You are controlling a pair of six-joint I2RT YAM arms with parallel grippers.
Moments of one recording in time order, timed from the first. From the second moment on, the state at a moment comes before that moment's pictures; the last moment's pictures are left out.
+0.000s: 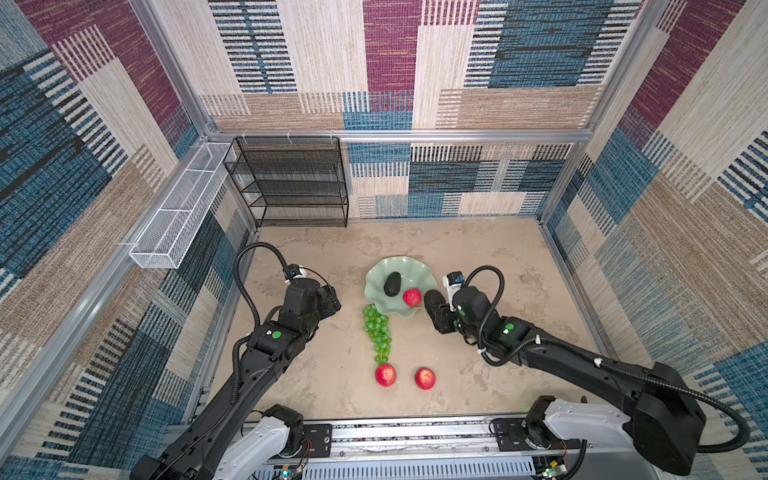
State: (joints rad) left arm -0.37 0.93 0.78 -0.49 -0.25 -0.67; right arm 0.72 1.26 0.77 -0.18 0.15 0.46
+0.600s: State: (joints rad) left arm -0.37 0.79 0.72 -0.64 -0.13 -0.68; right arm 0.58 1.86 1.21 -0.12 0.12 0.11
